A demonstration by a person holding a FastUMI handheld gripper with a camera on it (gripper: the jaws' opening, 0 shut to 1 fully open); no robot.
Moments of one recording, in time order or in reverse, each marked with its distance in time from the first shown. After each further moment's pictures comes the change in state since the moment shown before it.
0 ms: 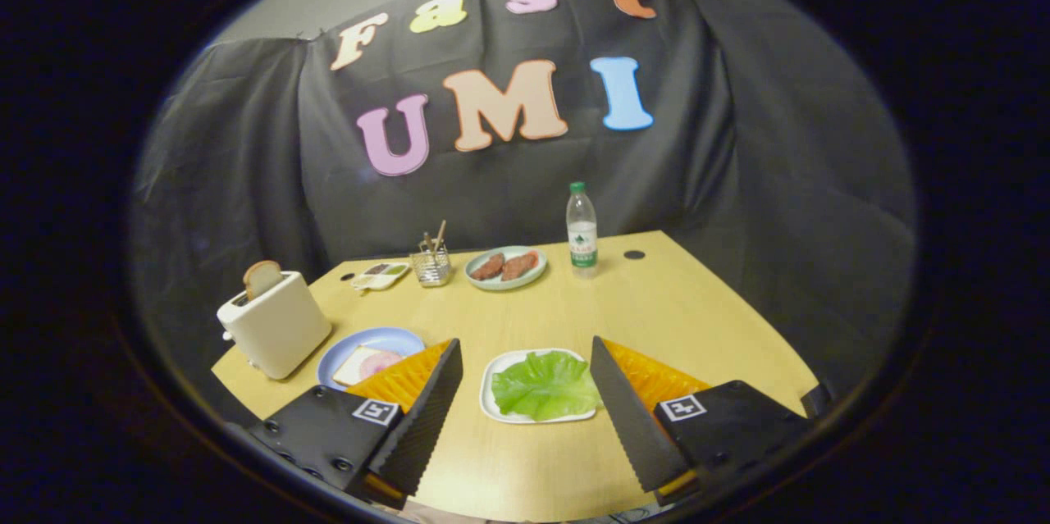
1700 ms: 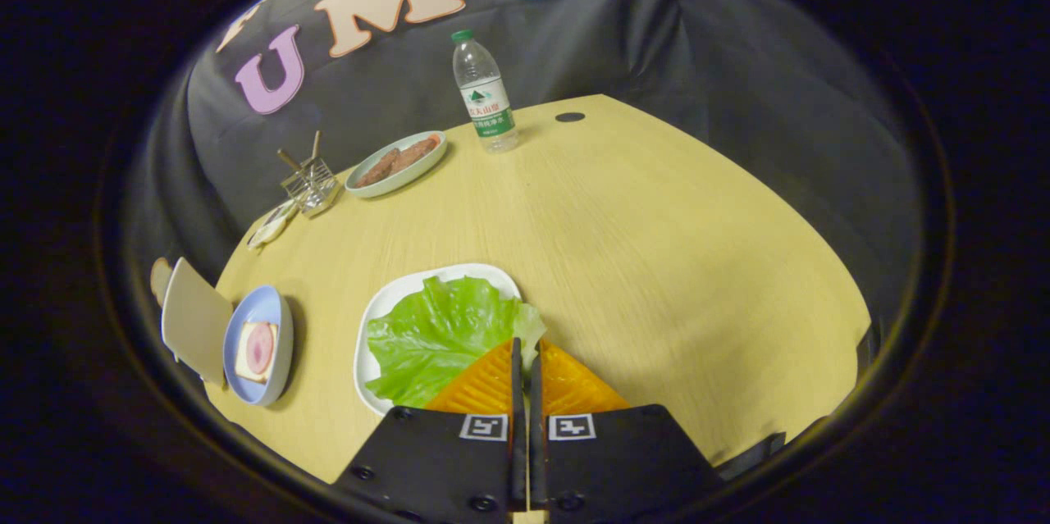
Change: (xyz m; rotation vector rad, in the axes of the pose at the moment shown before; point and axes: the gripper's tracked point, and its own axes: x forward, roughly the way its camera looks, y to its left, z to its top) arm 0.114 -0.078 -0.118 0.128 0.364 -0.176
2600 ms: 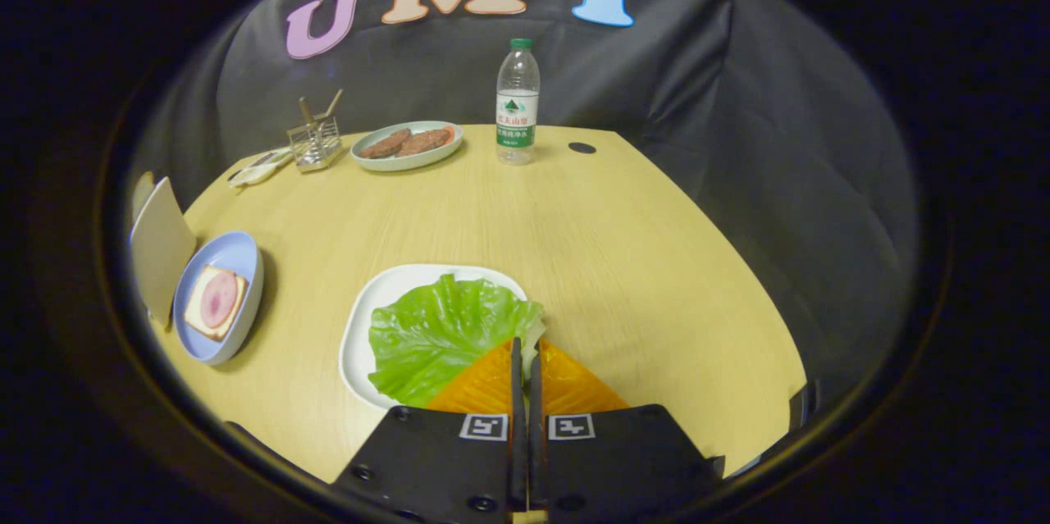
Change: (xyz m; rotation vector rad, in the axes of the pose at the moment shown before) arm -0.018 0.008 0.016 -0.258 -0.073 -0.112
